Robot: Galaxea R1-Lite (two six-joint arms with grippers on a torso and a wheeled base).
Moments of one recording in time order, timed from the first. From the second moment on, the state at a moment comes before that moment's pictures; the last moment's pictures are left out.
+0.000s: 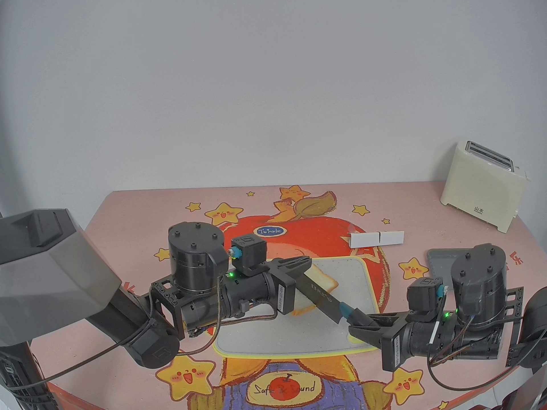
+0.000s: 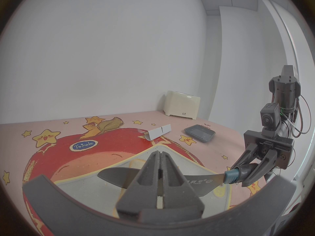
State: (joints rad) left arm -0.84 2.05 -0.71 -1.14 -0.23 -0.14; right arm 0.83 1.56 -0.47 -0.46 -0.07 0.29
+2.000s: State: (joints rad) left arm -0.81 2.06 -0.70 -1.14 -0.23 -0.14; right arm 0.83 1.56 -0.49 -0.47 -0.07 0.29
